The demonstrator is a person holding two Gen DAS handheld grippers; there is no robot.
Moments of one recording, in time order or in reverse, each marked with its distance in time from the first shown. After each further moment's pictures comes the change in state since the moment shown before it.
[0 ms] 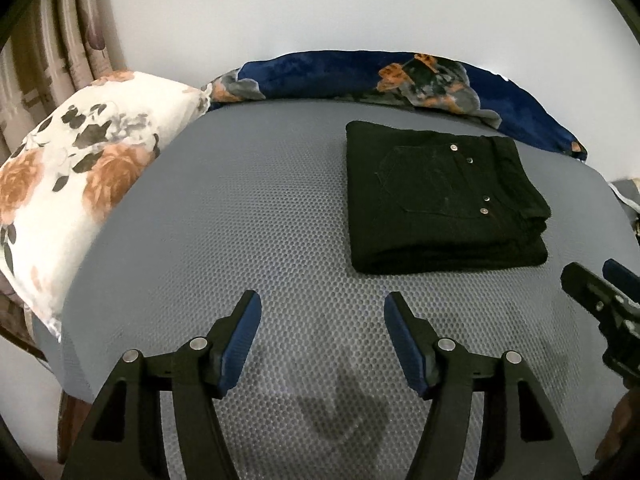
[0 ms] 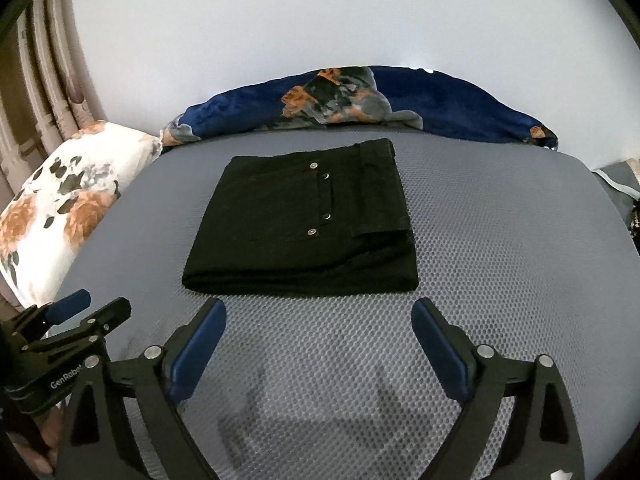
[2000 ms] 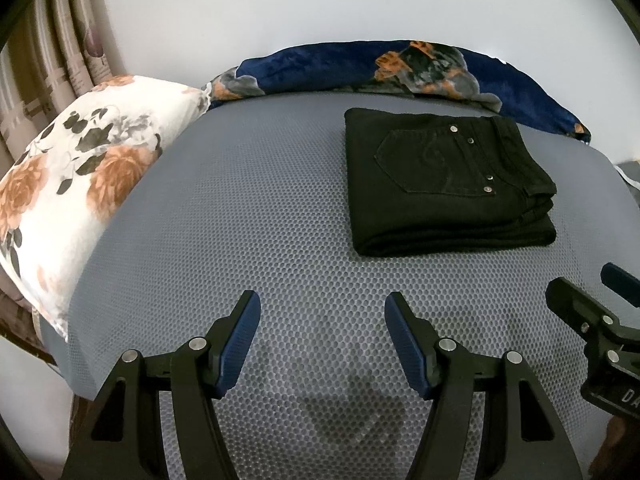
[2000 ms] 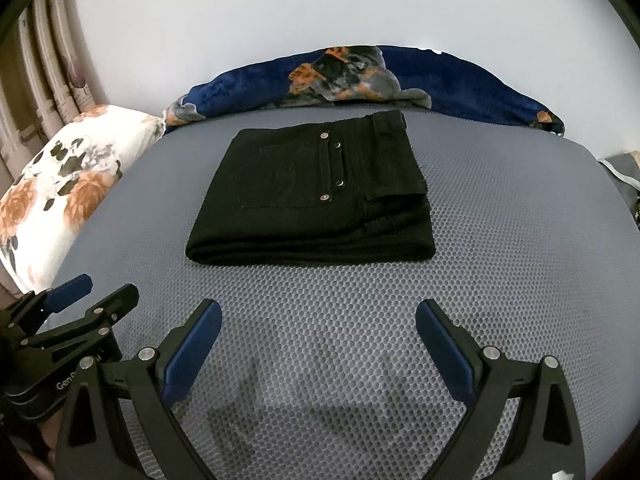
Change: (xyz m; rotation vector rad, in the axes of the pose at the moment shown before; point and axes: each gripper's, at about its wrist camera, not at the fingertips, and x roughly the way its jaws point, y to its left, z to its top) left arm 0.007 -0.008 -0.013 0.037 0.011 0.038; right arm 0.011 0.011 -0.023 -0.005 0.048 0.006
